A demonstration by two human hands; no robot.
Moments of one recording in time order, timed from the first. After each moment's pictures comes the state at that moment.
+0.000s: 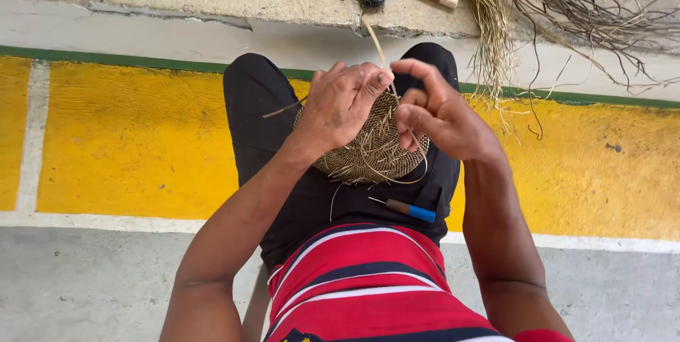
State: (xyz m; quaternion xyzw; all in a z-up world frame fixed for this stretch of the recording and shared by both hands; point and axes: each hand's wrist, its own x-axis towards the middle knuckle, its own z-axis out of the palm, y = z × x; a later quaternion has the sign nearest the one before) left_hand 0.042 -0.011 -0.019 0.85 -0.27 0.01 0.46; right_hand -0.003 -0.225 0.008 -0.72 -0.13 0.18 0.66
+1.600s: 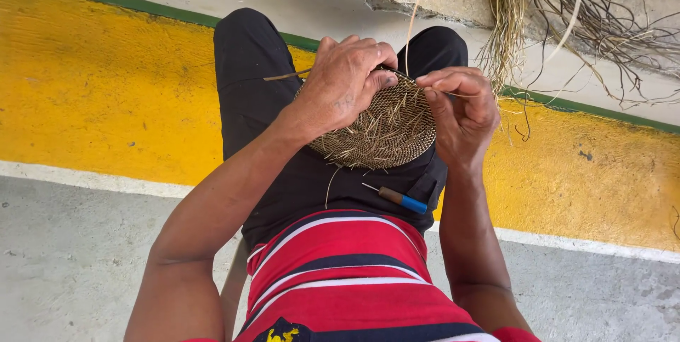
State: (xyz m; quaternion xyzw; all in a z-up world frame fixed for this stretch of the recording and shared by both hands) left_hand 0.044 -0.003 -0.021 0.84 -0.31 0.03 0.44; right_hand -0.024 -0.212 -0.037 -0.75 -0.17 -0.20 0.61
